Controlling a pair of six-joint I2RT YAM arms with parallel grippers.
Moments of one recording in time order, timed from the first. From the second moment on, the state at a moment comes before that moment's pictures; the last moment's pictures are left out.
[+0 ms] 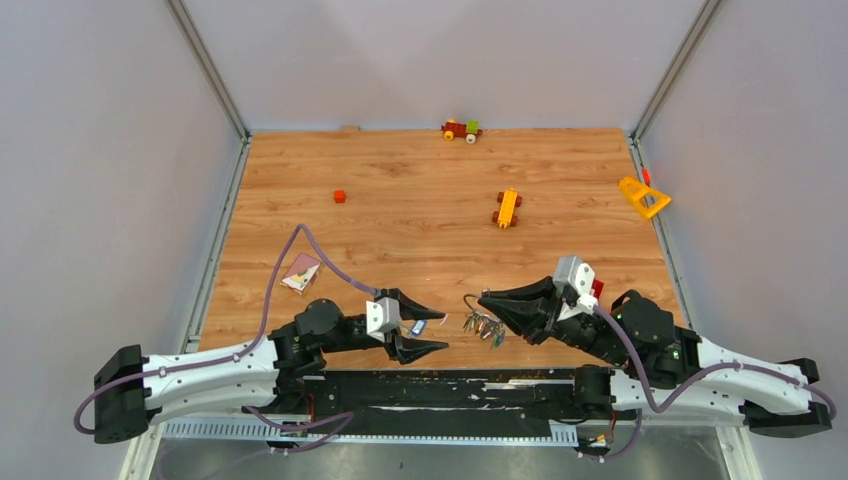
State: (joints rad) left arm -1.19 0.73 0.32 0.52 0.27 -0.03; right arm 1.40 0.45 0.74 -0.15 0.25 -0.01
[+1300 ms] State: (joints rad) left arm -1.19 0.93 0.32 0.68 0.34 -0.06; right arm 1.40 0.52 0.74 -0.09 0.08 0.01
